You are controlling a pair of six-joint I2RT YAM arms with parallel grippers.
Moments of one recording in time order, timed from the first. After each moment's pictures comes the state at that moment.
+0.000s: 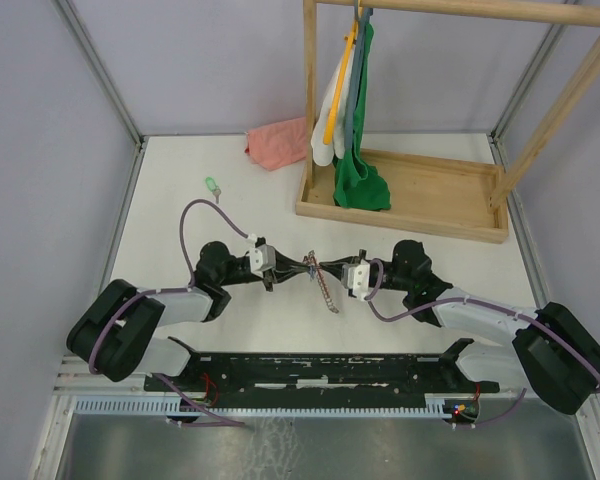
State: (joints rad) left arm -0.52 1.37 0.31 1.13 0.92 0.13; right arm 0.69 1.19 0.39 0.67 -0.71 -0.76
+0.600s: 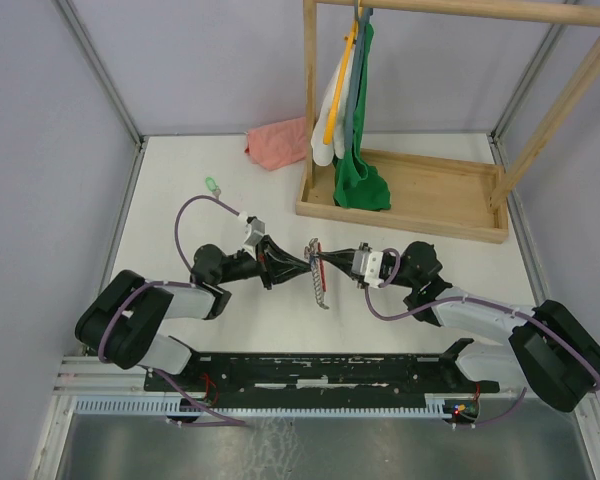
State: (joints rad) left arm -0.50 1.45 0.30 1.39 0.91 -0.53; right arm 0.68 1.21 0.38 0.97 -0.72 -0.47
